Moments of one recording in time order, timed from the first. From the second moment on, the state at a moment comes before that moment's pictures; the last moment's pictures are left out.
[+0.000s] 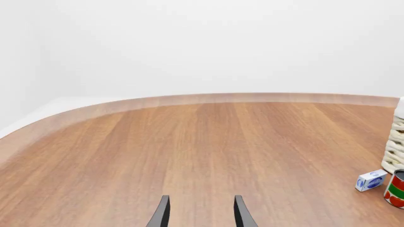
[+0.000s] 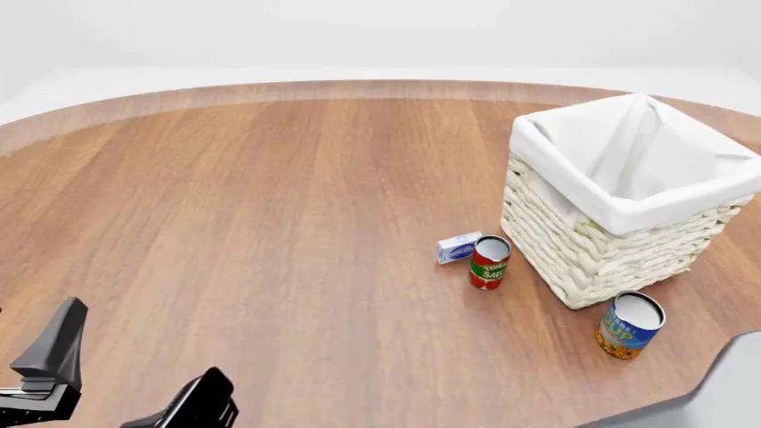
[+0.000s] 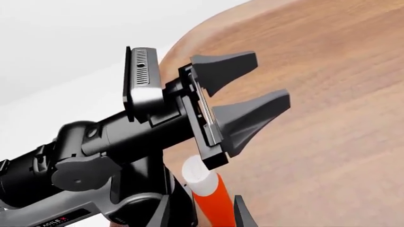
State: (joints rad) left arm 0.00 0.00 0.00 0.00 0.00; right arm 1.42 1.90 -1.01 -0.53 0.27
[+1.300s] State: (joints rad) left arm 0.00 0.00 0.00 0.00 0.00; right arm 1.42 2.03 -1.14 -0.48 0.28
